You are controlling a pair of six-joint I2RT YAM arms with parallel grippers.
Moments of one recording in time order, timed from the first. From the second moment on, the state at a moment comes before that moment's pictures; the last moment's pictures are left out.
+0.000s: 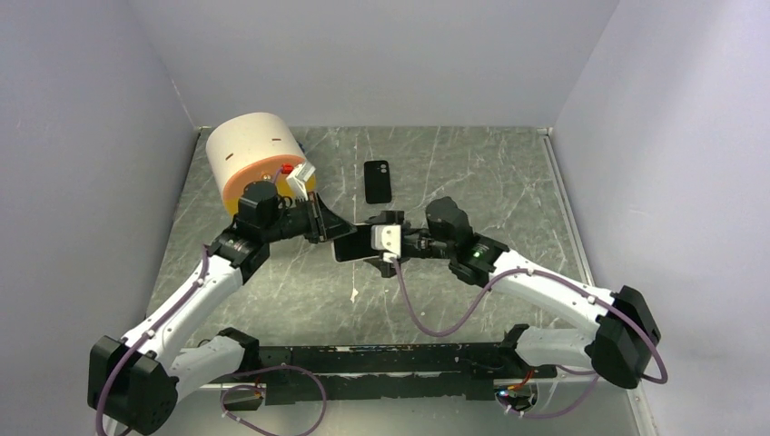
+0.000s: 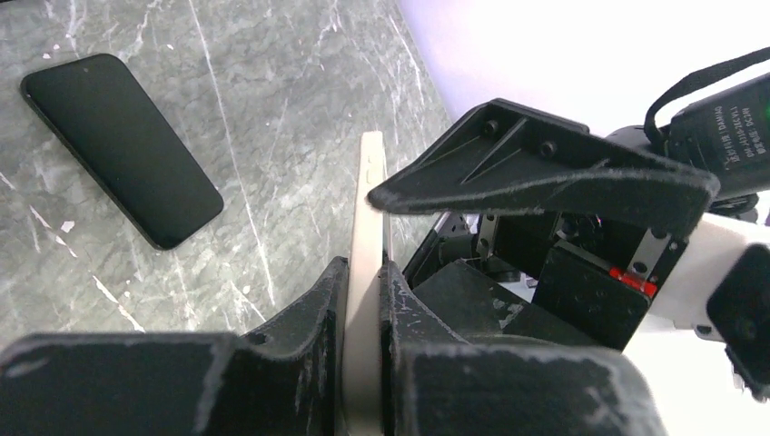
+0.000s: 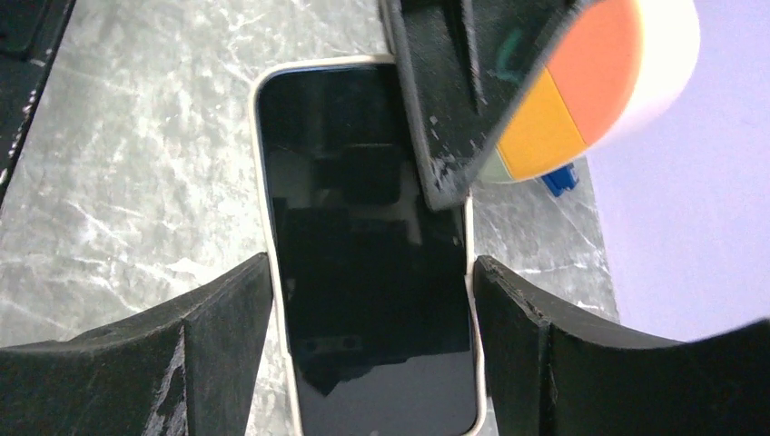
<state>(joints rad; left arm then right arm) -0.40 1.03 0.77 -0.04 0.66 -0.70 0.84 1.21 0.85 0.03 -0.52 -0.77</state>
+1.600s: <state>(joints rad) -0.36 0.90 0.81 -0.08 0.82 -0.53 0.54 1.50 0.63 1.23 -1.06 0.75</state>
